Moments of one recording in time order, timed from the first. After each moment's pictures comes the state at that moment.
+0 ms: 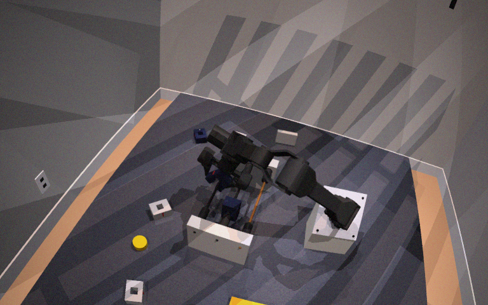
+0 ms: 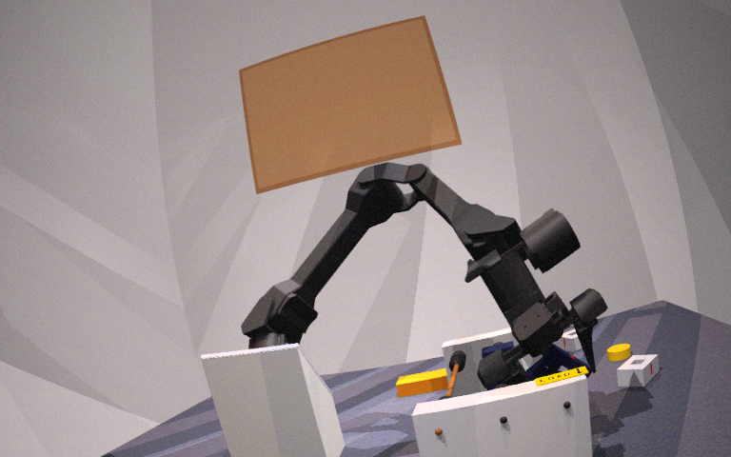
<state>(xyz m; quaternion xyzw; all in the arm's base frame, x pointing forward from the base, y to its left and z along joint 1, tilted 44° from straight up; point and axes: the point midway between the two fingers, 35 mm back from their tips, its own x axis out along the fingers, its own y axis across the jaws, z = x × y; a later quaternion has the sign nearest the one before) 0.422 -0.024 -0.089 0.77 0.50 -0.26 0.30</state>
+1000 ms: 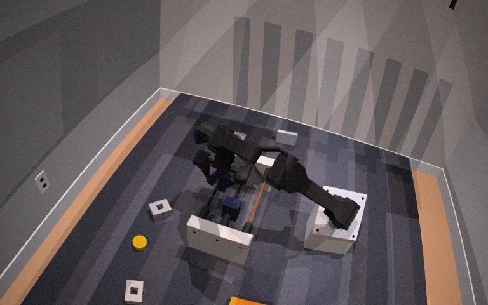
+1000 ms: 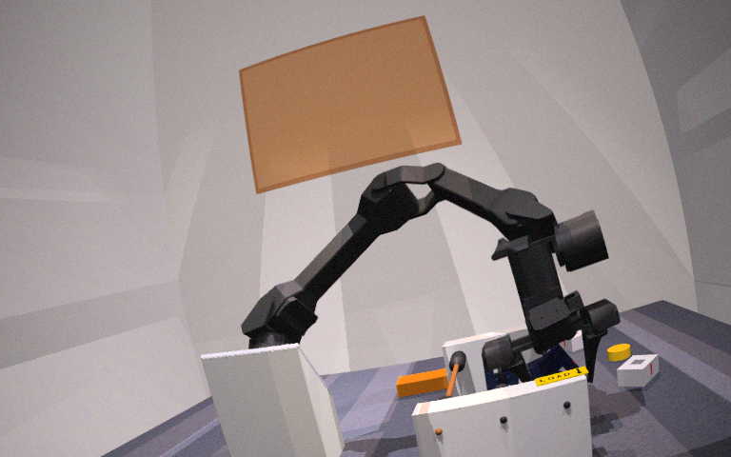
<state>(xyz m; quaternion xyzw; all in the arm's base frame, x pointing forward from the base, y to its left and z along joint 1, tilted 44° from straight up) 0.421 -0.023 -0.090 0.70 0.60 -0.29 0.27</state>
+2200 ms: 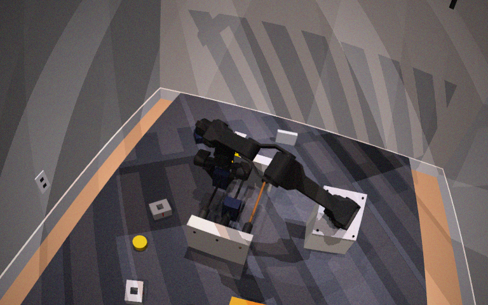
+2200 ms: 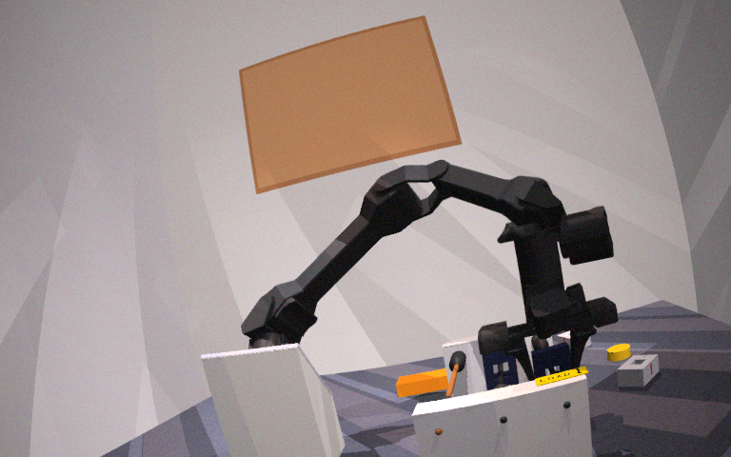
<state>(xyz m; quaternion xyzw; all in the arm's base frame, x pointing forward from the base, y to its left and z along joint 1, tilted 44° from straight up) 0.412 -0.030 -0.081 0.66 0.64 -0.30 0.26</state>
